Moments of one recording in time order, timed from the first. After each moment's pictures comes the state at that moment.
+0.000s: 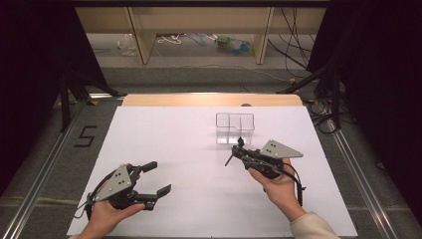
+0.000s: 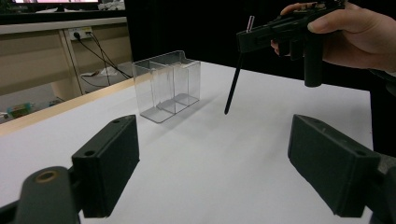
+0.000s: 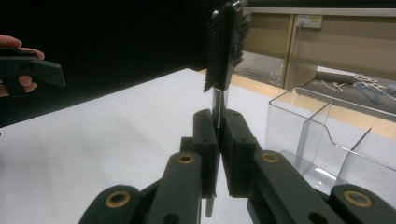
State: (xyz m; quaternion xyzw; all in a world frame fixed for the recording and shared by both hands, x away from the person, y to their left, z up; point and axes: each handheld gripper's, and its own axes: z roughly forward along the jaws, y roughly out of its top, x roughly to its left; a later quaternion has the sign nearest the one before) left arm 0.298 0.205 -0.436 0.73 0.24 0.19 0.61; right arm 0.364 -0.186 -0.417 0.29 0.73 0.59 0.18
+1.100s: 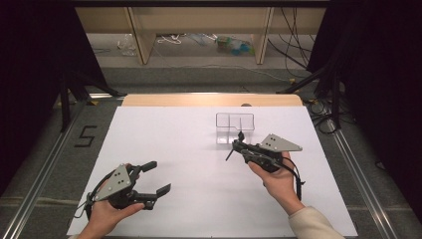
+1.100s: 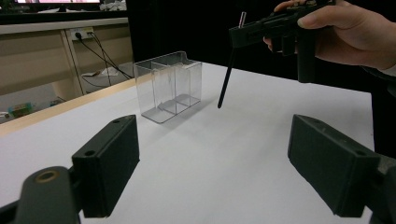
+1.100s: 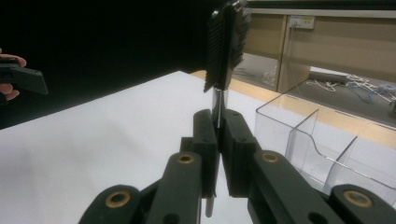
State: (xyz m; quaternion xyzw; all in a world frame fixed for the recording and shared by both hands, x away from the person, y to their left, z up) left arm 0.299 0.206 -0.436 0.73 0.24 0.19 0.62; right arm 0.377 -0.186 -0.412 0.29 0.73 0.59 0.19
